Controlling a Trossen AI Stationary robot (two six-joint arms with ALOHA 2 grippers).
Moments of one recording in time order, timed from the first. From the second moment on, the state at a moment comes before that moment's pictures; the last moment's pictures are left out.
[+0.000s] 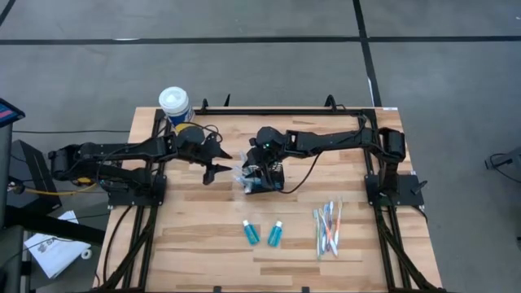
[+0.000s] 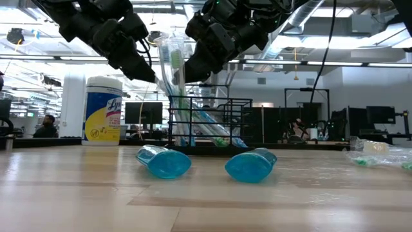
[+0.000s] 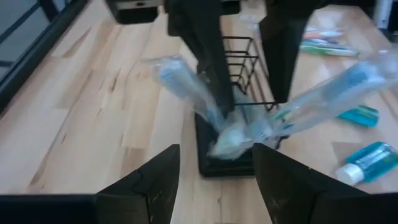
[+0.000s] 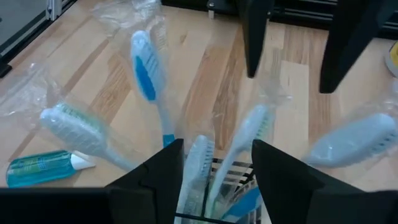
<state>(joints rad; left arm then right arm) 0.31 1.07 0.59 -0.11 0.23 0.12 -0.15 1.90 1.37 -0.14 -0.36 -0.27</state>
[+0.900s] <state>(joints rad) 0.31 1.13 0.59 -0.10 0.22 0.17 -0.15 1.90 1.37 -0.15 -0.36 -0.27</state>
